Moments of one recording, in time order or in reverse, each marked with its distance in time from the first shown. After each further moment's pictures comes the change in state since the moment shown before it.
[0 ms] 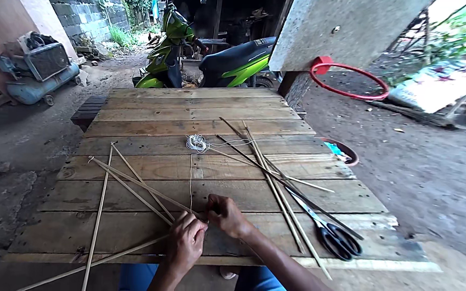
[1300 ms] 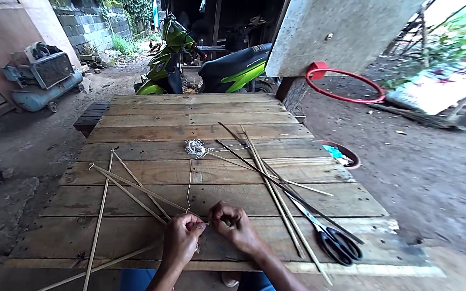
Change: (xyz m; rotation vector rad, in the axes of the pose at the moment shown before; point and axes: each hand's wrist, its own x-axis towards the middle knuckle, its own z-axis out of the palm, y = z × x) left_hand 0.033 0.020 -0.024 -0.260 -0.335 -0.842; right_hand -0.019 0.027 0.006 0.264 0.198 -0.441
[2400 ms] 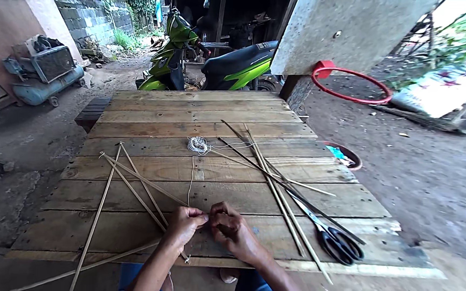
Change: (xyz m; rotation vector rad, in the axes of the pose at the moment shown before) left_hand 0.018 0.024 -0.010 -0.297 -0.235 -0.281; right_hand -0.015 0.000 0.008 -0.311 -0.037 -0.137
